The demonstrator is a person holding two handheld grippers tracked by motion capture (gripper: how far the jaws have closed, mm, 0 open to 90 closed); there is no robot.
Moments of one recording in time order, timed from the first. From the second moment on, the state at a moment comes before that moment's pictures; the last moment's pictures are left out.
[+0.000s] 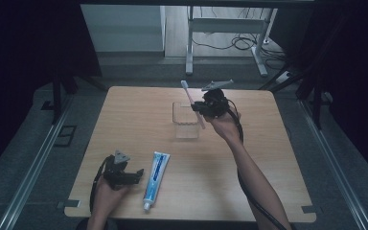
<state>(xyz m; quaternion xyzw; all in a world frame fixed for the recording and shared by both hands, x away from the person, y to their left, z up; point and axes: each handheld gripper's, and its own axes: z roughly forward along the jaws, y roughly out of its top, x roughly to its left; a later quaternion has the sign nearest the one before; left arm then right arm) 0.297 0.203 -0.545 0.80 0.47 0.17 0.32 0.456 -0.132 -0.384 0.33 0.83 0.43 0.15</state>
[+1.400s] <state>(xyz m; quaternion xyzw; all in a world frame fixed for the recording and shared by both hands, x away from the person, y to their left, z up) 0.297 0.203 -0.545 0.80 0.47 0.17 0.32 0.501 -0.104 -0.419 0.35 0.82 0.43 0.17</state>
